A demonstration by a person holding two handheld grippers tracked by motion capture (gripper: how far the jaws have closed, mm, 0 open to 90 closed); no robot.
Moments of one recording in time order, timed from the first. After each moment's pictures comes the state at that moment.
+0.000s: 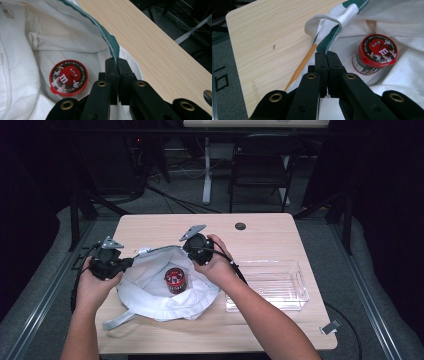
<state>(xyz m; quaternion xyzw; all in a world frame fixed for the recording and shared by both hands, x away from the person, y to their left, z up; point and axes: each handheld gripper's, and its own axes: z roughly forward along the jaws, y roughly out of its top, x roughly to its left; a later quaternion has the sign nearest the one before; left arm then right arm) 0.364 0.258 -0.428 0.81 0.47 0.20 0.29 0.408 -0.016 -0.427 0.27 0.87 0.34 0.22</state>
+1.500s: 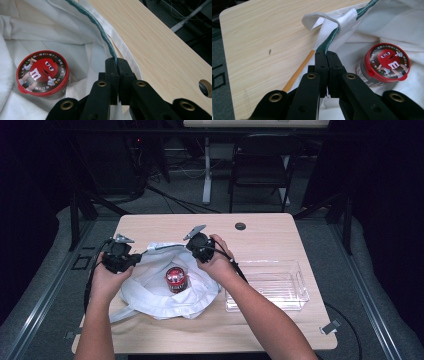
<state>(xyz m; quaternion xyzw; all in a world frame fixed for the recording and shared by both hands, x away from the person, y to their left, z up) 0.391 0.240 -0.444 0.80 0.48 0.21 0.28 0.434 -0.019 -0.454 0.30 0.88 0.30 0.23</state>
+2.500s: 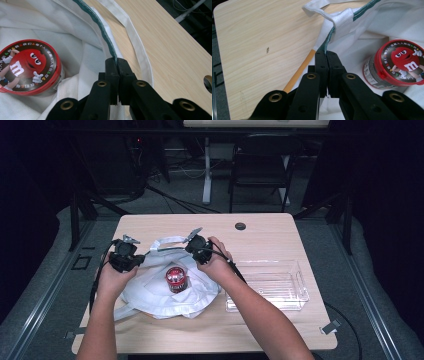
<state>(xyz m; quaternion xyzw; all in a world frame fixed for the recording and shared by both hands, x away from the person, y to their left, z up) 0.407 0.233 -0.463 0.81 0.48 0.20 0.26 0.445 -0.013 -0.475 0.30 0.89 0.27 0.23</state>
